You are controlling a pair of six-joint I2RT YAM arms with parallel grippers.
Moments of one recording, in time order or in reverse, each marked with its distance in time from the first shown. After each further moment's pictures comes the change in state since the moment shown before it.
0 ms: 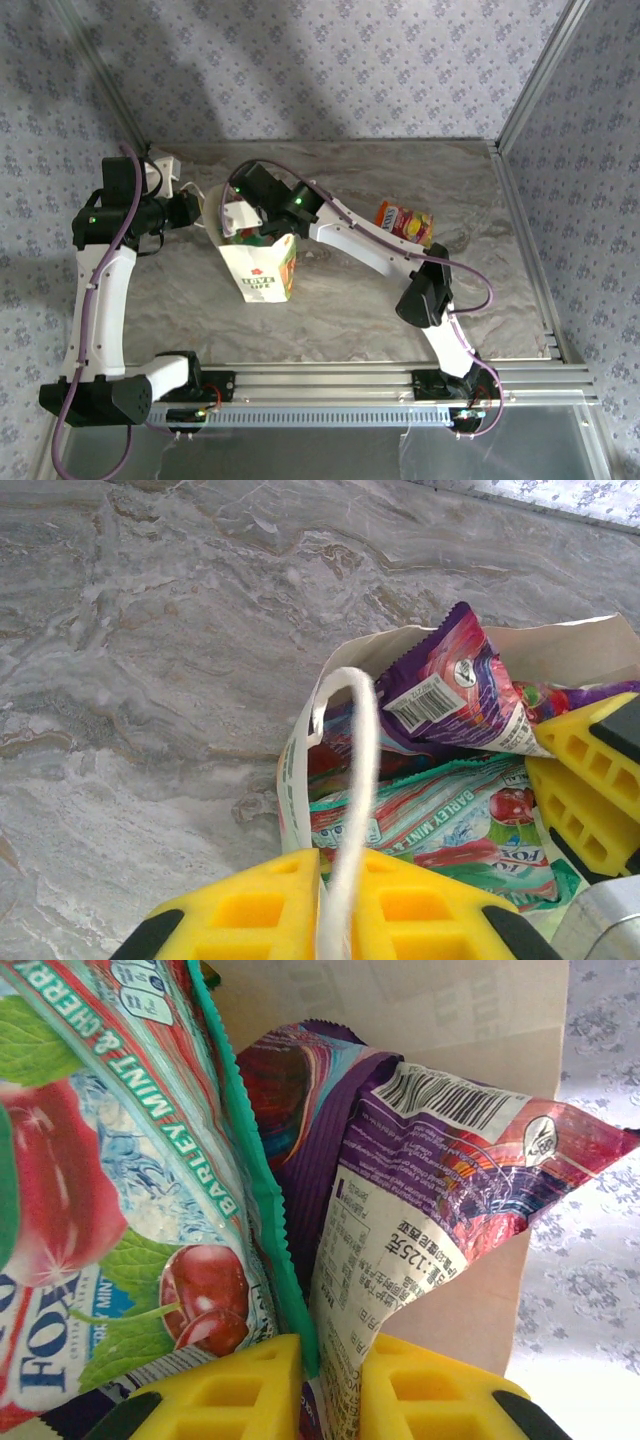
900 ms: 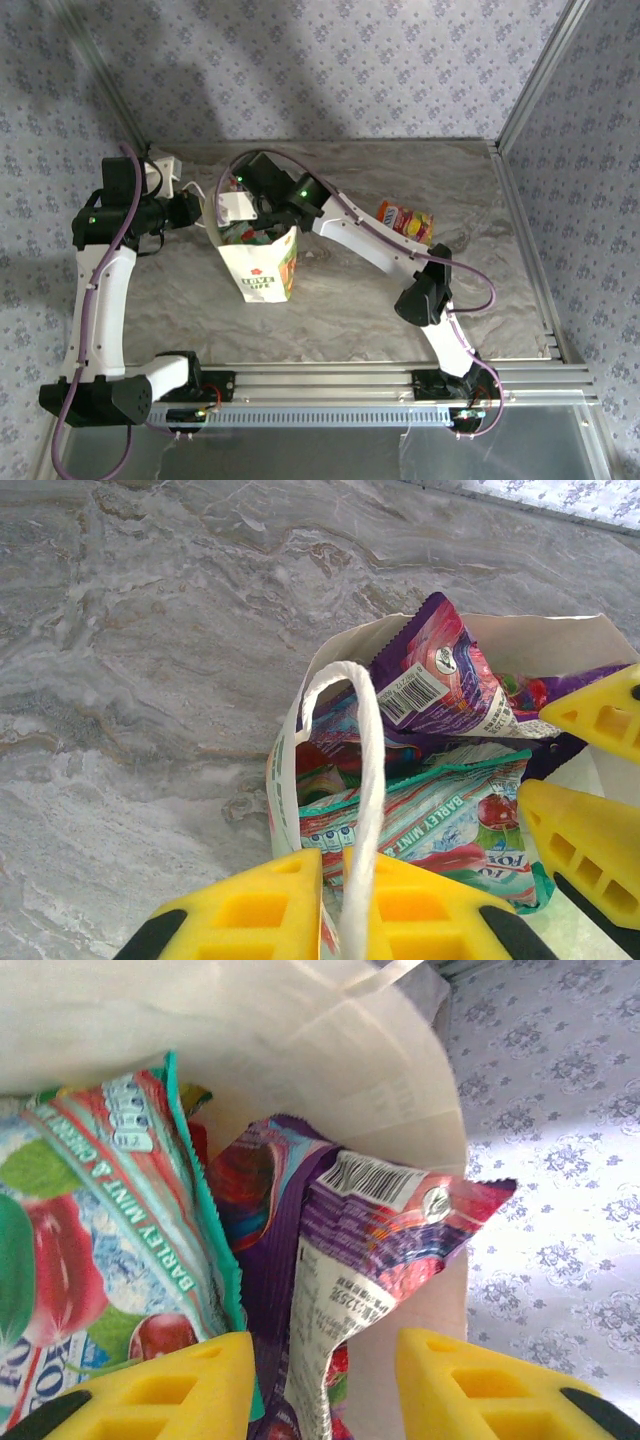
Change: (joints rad) left arm 0.000 -0.001 0.000 -0.001 0.022 0.000; right arm -0.017 0.010 0.098 -0.018 -0.150 0.114
